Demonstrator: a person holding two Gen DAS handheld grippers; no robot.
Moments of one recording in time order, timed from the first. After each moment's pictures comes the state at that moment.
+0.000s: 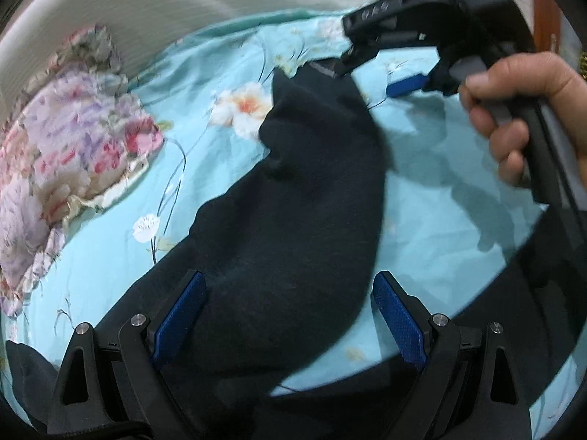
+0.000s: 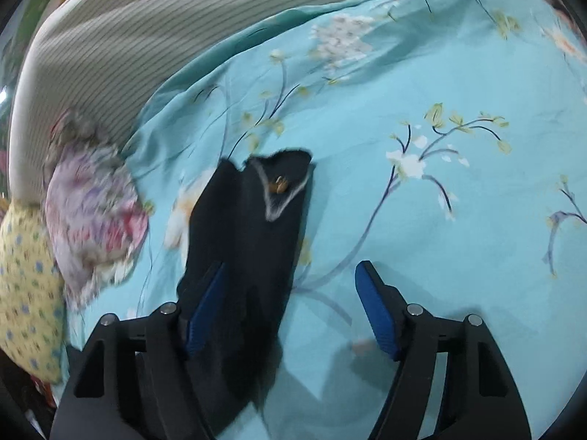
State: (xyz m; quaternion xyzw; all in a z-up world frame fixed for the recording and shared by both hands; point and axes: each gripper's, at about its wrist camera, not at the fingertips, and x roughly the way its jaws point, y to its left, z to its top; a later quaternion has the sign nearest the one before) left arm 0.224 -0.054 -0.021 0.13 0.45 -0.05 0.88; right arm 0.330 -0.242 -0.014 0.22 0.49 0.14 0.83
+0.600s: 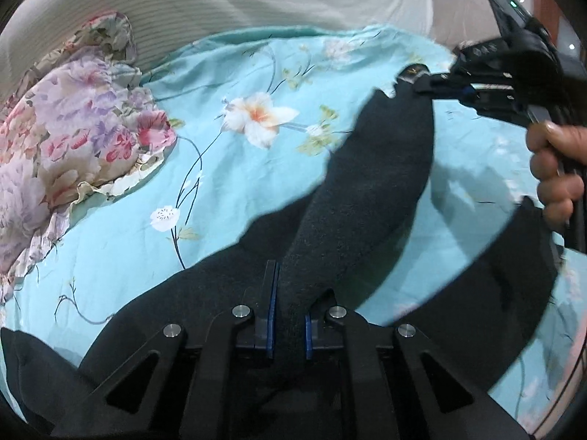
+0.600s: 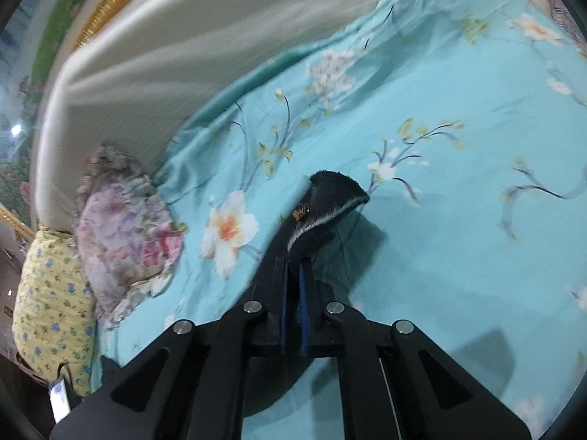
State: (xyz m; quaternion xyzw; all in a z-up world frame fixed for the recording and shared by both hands) left arm 0.197 -0.031 0.013 0.07 0.44 -0.09 0.89; right arm 0.276 -0.273 0.030 0.27 0.44 0.15 0.84
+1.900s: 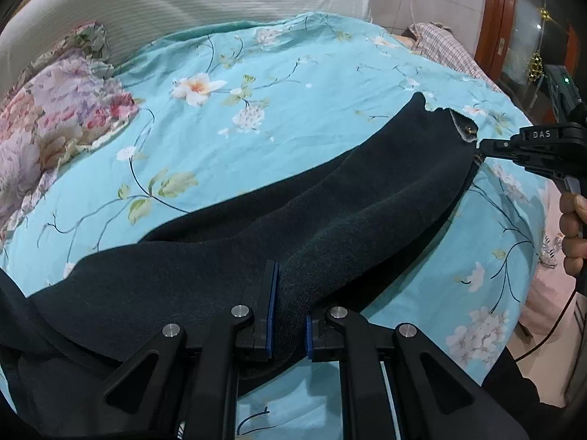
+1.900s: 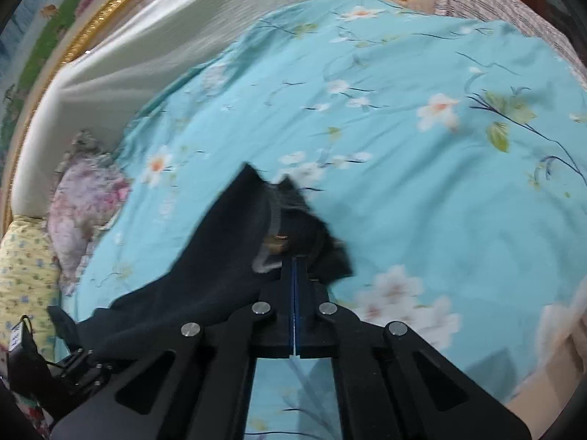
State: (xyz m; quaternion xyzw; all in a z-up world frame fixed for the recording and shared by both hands) left arm 0.073 -0.069 -0.003 0.09 0.45 -0.15 0.88; right arm 0.037 -0.366 0.009 0.27 0.44 0.00 0.85
